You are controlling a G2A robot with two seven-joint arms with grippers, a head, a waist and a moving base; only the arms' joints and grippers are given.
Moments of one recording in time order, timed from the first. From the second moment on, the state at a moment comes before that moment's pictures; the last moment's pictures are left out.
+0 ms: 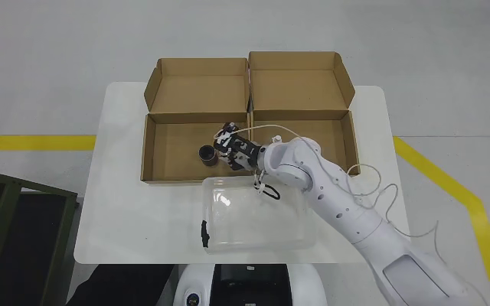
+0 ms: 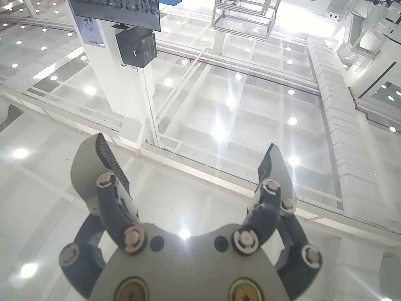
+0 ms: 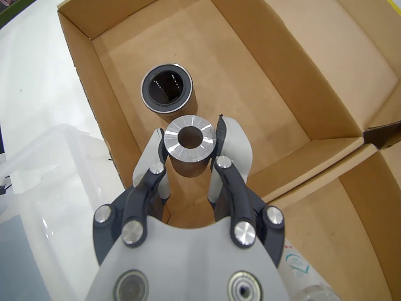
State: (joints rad) left arm -0.37 -0.34 -0.25 -1.16 3.07 0.41 0.06; right arm -0.68 -1.36 0.72 -1.33 -0.99 -0.41 0.66
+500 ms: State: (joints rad) left arm -0.37 -0.34 -0.25 -1.16 3.07 0.41 0.06; right arm -0.64 -1.40 0.69 -1.22 -0.99 -0.41 0.65
